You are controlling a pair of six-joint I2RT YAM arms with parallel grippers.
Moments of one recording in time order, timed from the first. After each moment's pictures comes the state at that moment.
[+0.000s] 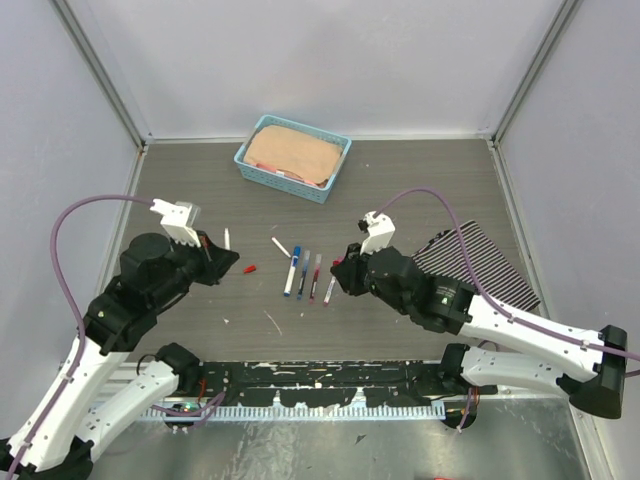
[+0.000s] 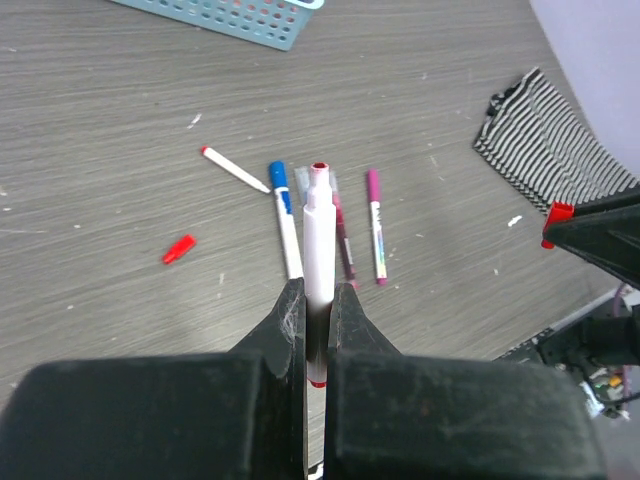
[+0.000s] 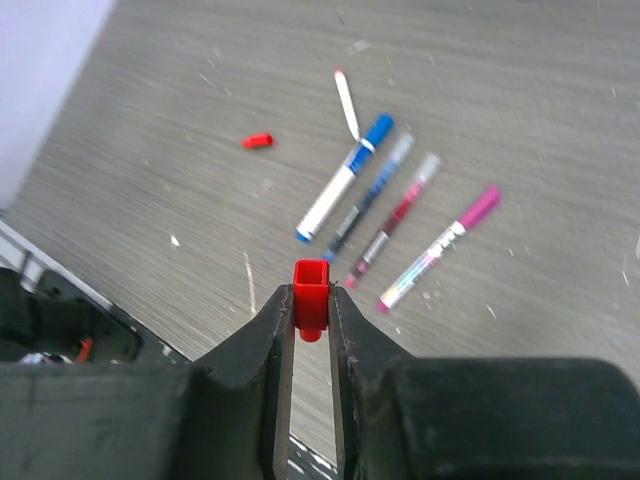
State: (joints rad) left arm -0.56 0.61 0.92 -0.68 -0.01 -0.40; right arm 1.09 0.96 0.84 -0.38 0.38 0.60
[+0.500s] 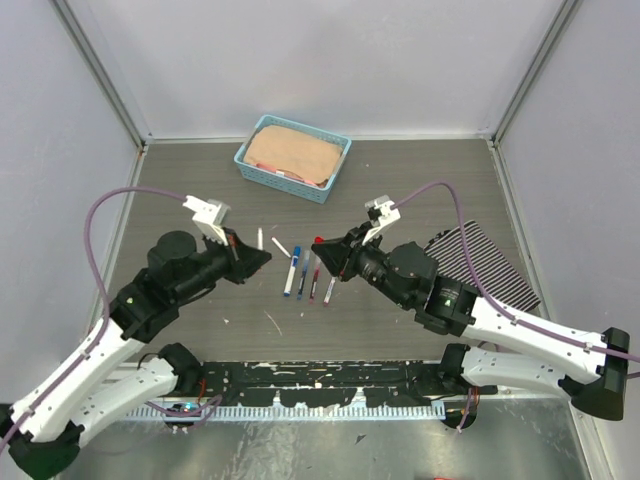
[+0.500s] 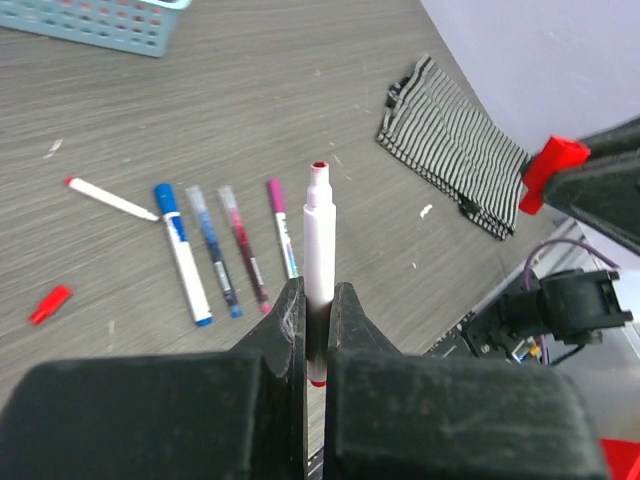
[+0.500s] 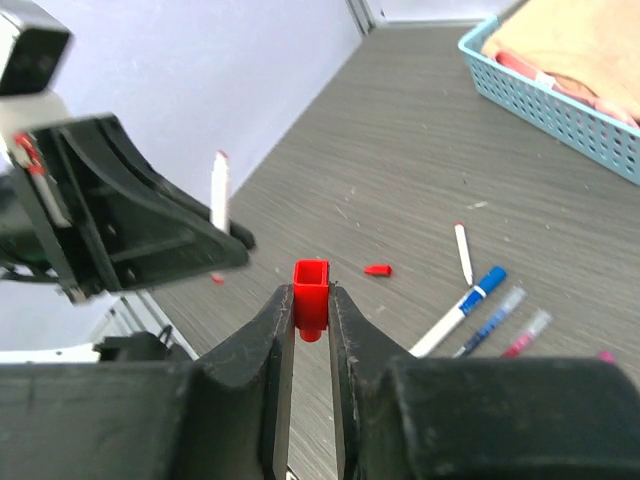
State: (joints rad) left arm -0.66 0.67 0.82 -0.44 0.07 -0.50; right arm 1.09 0.91 0.82 0.02 0.30 0.50
